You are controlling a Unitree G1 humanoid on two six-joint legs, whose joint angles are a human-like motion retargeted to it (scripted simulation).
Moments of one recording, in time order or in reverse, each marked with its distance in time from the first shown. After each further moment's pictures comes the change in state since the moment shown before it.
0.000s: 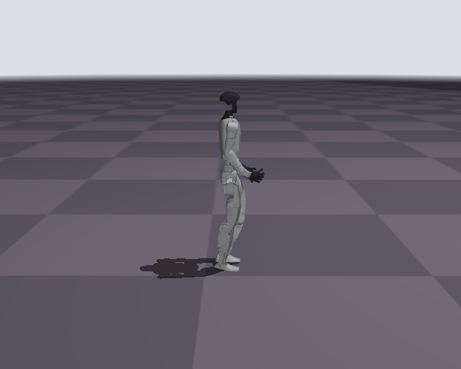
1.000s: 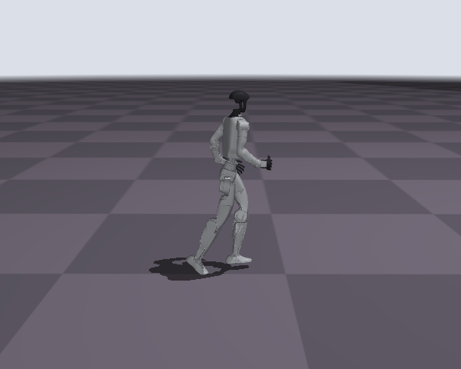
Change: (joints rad) left arm 0.381 0.231 0.190 -0.209 -0.002 -0.396 0.257; right arm -0.191 -0.084 0.115 -0.313 -0.146 0.071 0.029; waist 0.204 -0.033 -0.056; left_leg -0.289 -0.045 -0.038 -0.145 0.088 0.046; right_leg 0.016 -0.012 0.115 0.084 0.535 0.143
